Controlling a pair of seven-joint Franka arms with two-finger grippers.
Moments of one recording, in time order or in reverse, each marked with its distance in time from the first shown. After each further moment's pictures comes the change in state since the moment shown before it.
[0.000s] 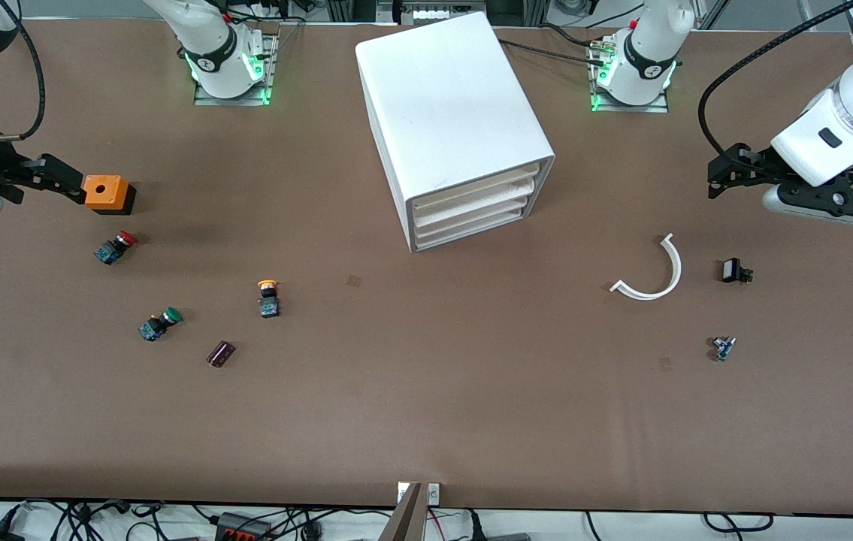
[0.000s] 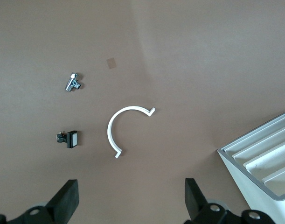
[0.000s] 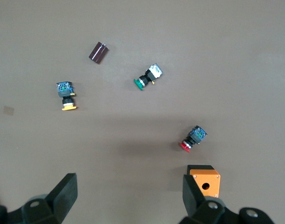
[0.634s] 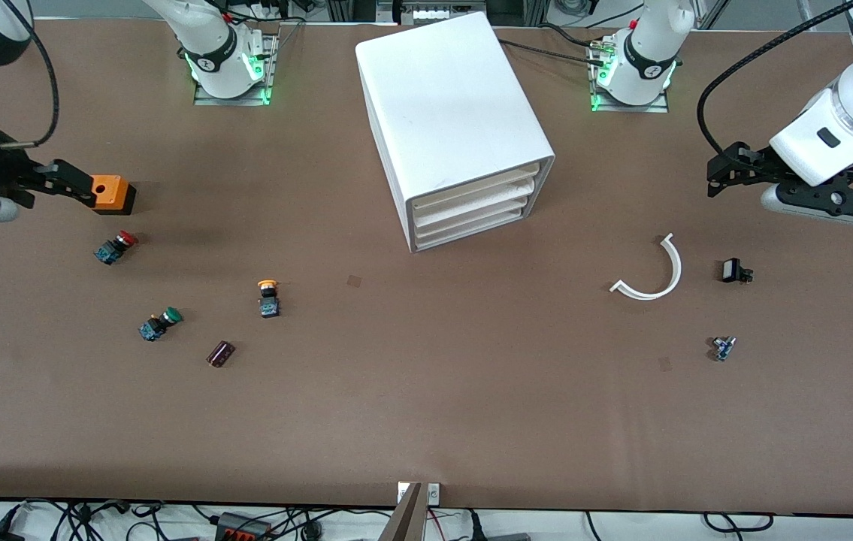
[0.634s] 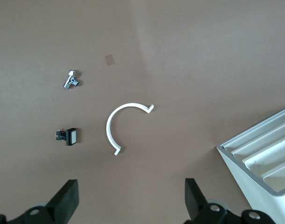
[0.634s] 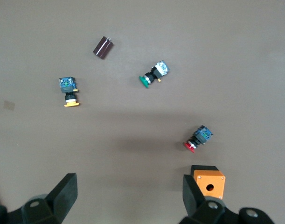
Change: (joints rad) left arm 0.000 0.000 -0.014 0.001 0.000 -0.019 0.001; right arm 0.030 0.043 0.010 -0.002 0.001 0.006 -0.001
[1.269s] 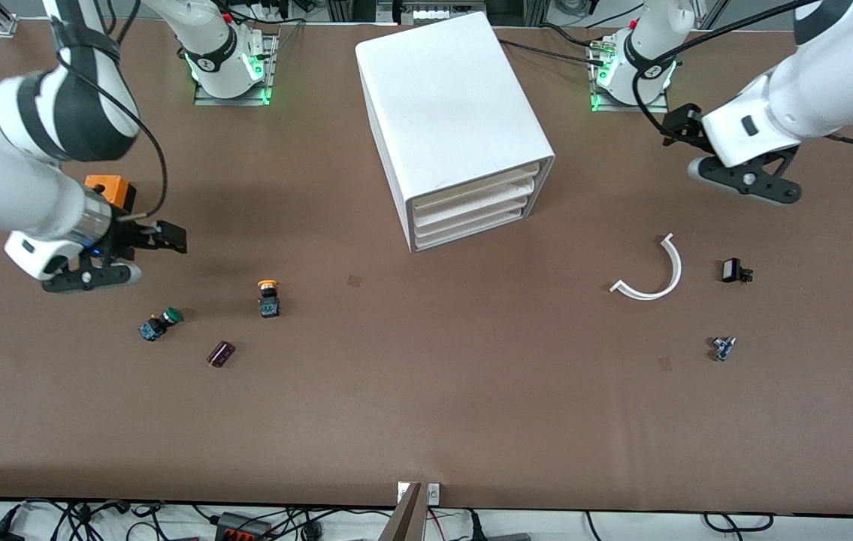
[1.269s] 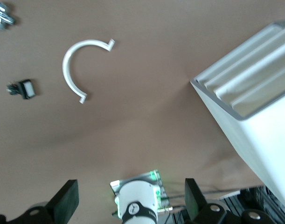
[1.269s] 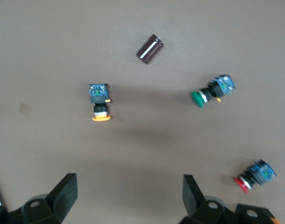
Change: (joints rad) left arm -0.019 0.033 -0.066 0.003 -0.083 -0.282 0.033; right arm 0.116 0.244 0.004 0.039 0.069 0.144 0.005
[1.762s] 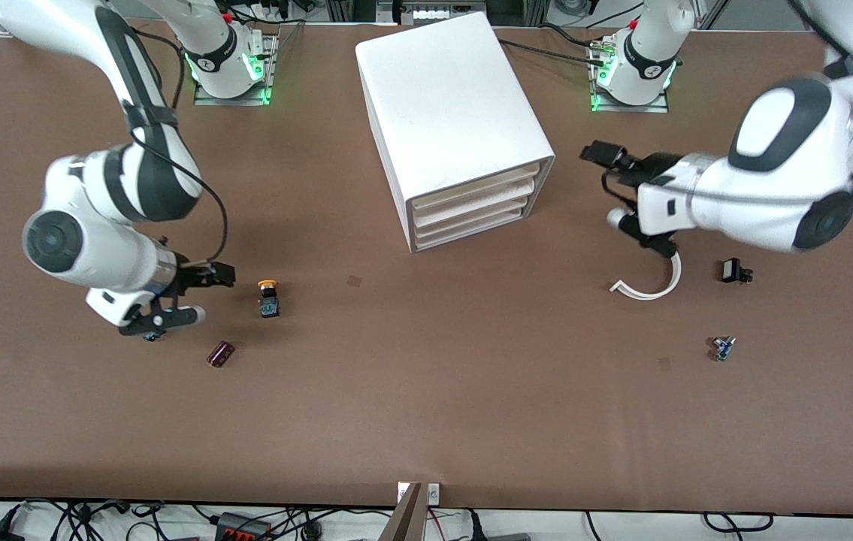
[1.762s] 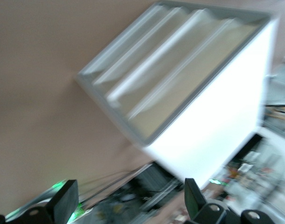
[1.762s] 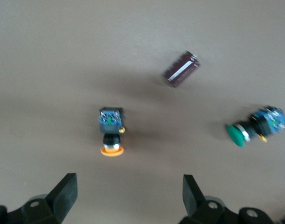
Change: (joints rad) left arm 0.019 0.276 0.003 -0.001 -0.542 0.012 0.065; right arm 0.072 0.238 0.001 0.121 0.005 0.095 0.009
